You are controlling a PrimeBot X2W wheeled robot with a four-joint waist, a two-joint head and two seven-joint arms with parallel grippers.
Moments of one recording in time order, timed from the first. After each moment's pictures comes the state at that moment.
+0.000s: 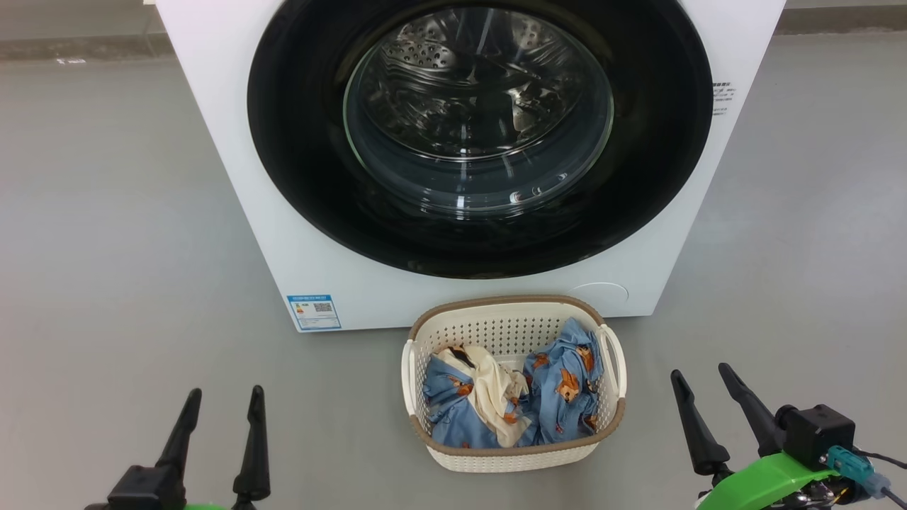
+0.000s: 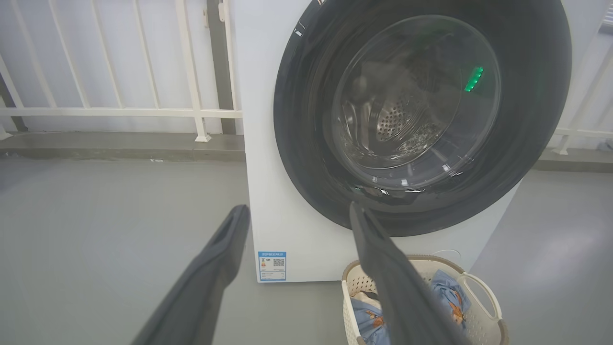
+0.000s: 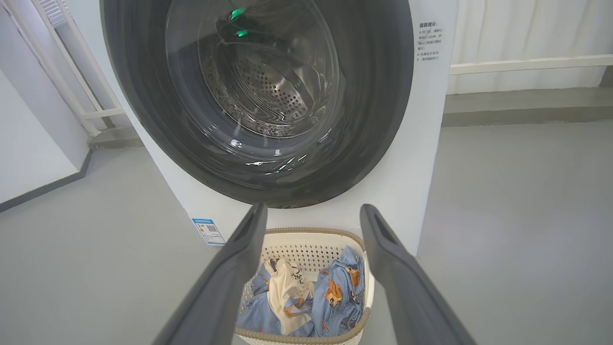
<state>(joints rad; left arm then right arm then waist) -0.04 0.05 -0.01 0.26 -0.18 -0.13 -0.23 -0.04 -0.17 0.16 0.32 0.38 0.12 -0.23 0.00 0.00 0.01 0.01</state>
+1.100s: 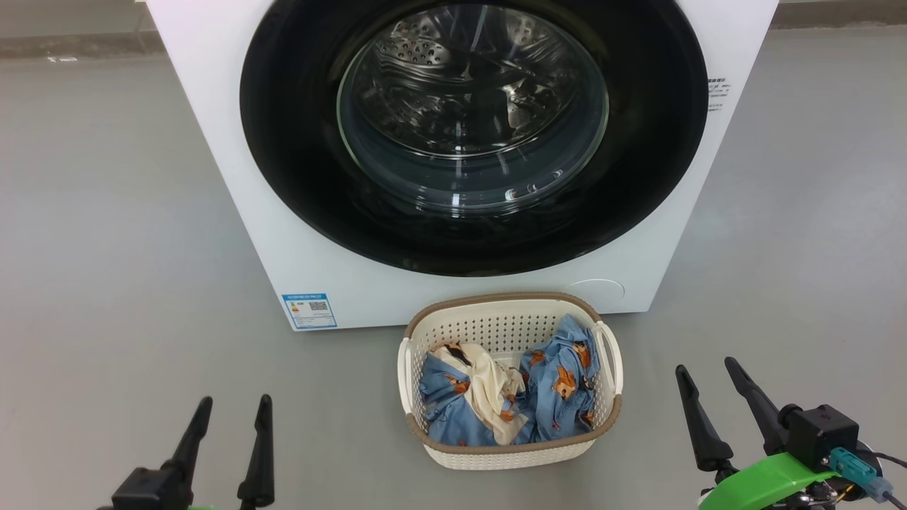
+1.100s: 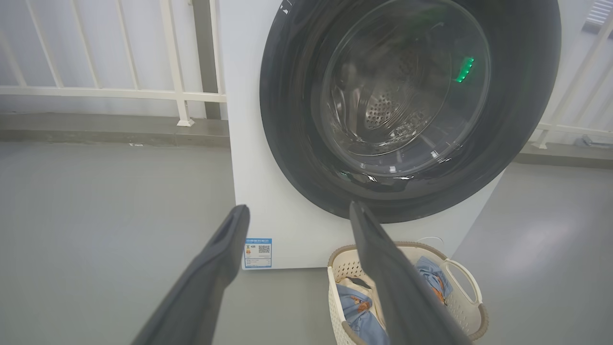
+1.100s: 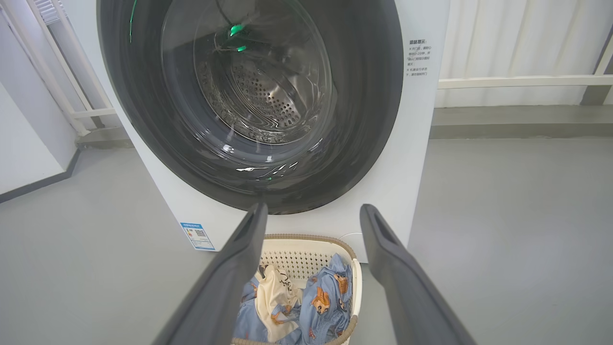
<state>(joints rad) -0.05 0.05 -0.01 0.33 -0.21 -0.13 -0.25 -0.03 -0.15 0.12 0.30 0.31 0.13 -0.25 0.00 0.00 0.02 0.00</state>
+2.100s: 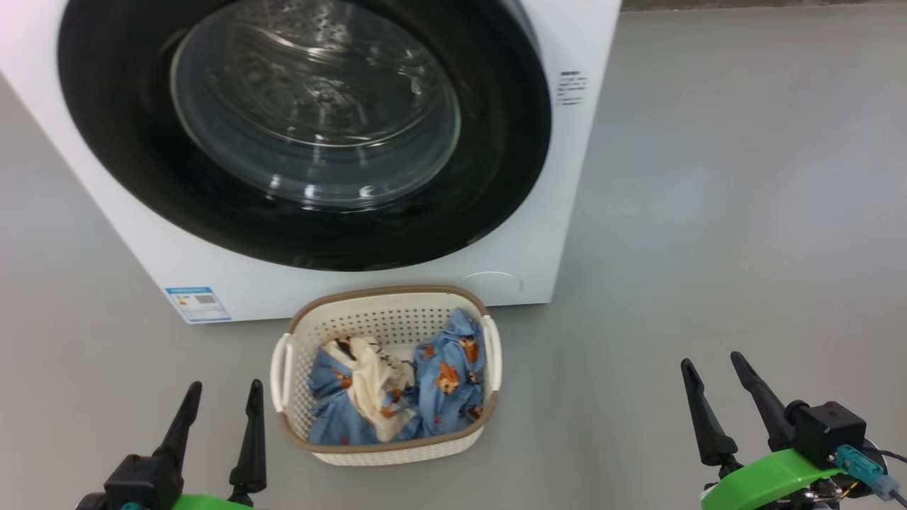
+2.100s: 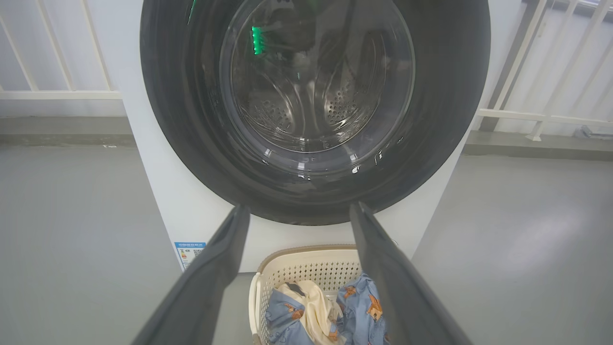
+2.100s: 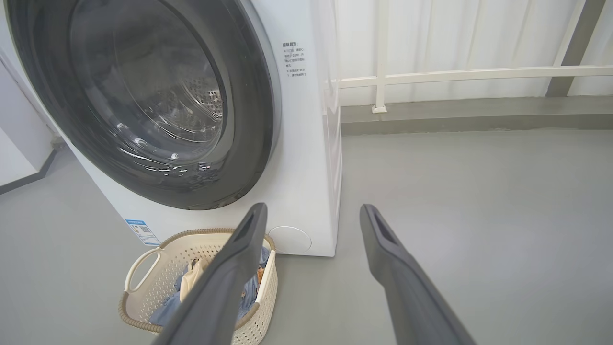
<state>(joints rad) -0.09 0.06 0.01 0.33 -0.18 -0.13 -0.25 -0.03 -0.15 0.10 0.29 0.30 0.13 -0.25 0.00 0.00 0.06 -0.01</state>
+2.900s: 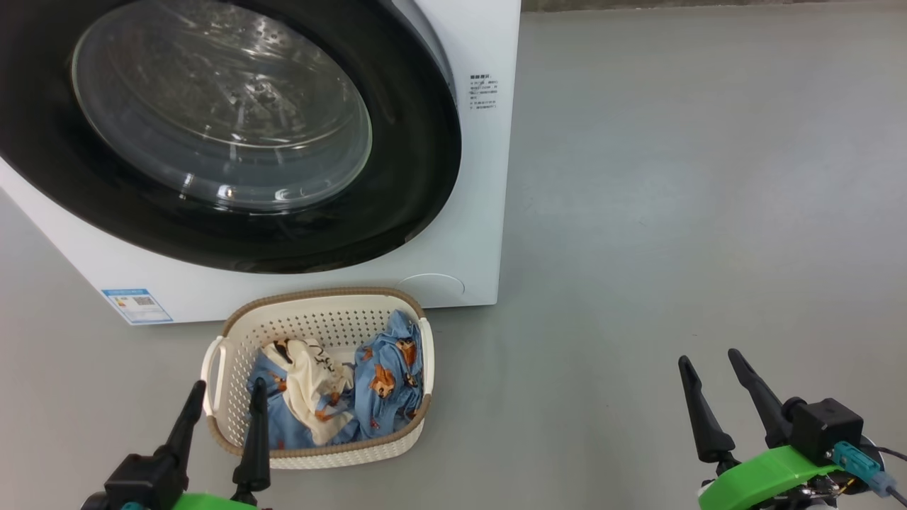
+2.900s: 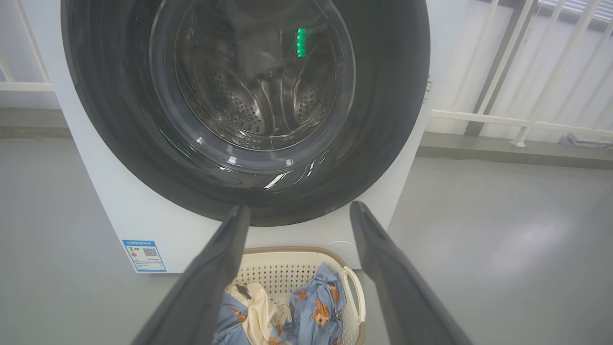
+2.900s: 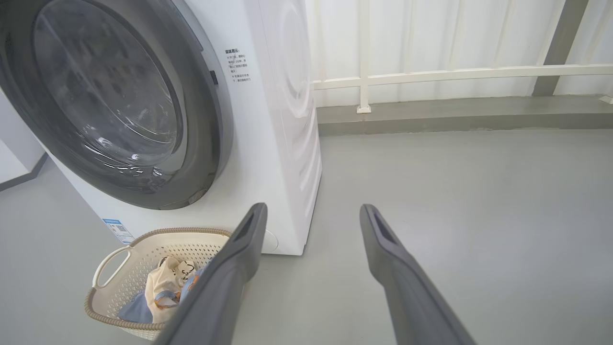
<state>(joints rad) -0.09 0.06 -0.01 0.32 -0.21 -0.13 -0.25 -0.04 -0.14 0.10 0.30 0.30 0.13 -0.25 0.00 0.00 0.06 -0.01</state>
